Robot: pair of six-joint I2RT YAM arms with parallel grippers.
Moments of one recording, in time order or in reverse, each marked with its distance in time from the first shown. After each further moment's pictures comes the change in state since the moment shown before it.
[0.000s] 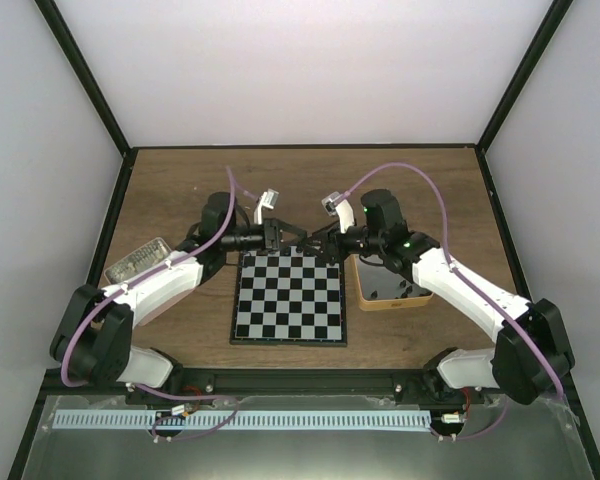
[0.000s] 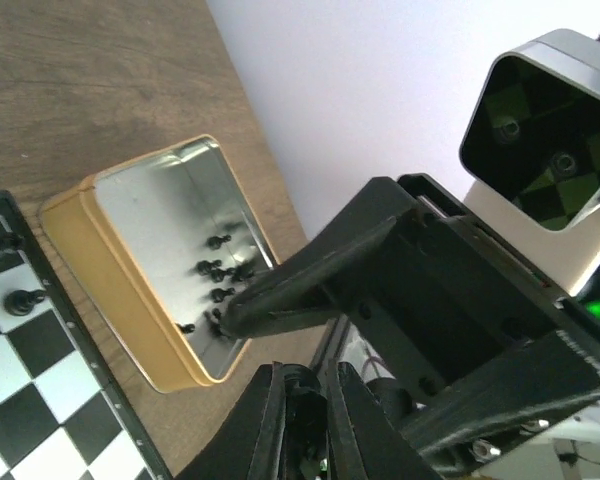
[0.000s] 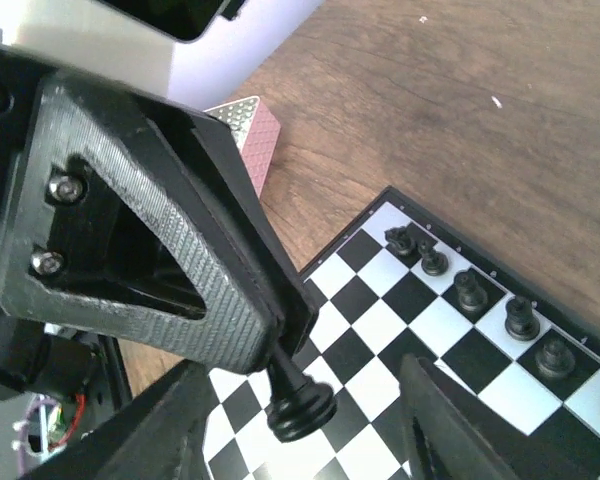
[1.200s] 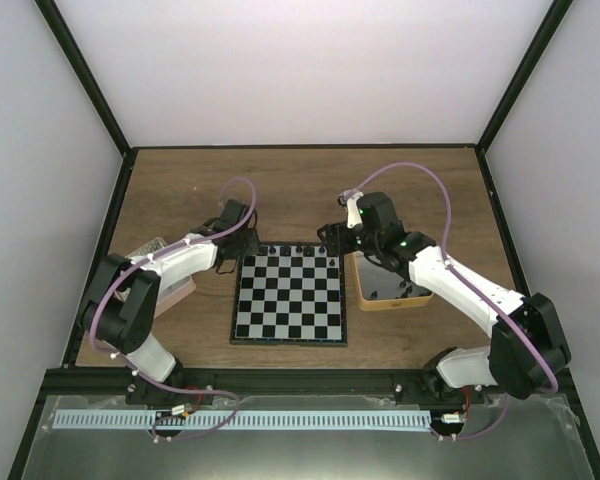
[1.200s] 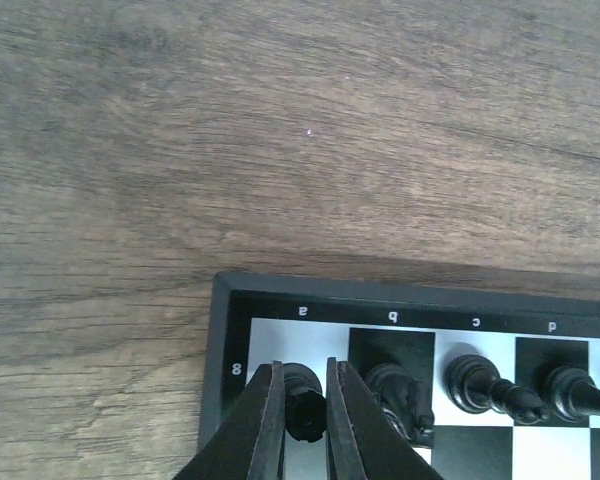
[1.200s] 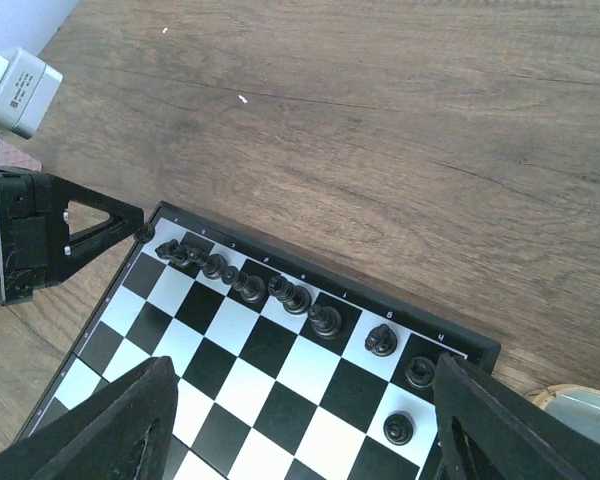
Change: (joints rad) left arm 0.035 0.209 0.121 -0.613 -0.993 0.351; right arm 0.004 0.030 -0.001 -0.068 0.455 0.070
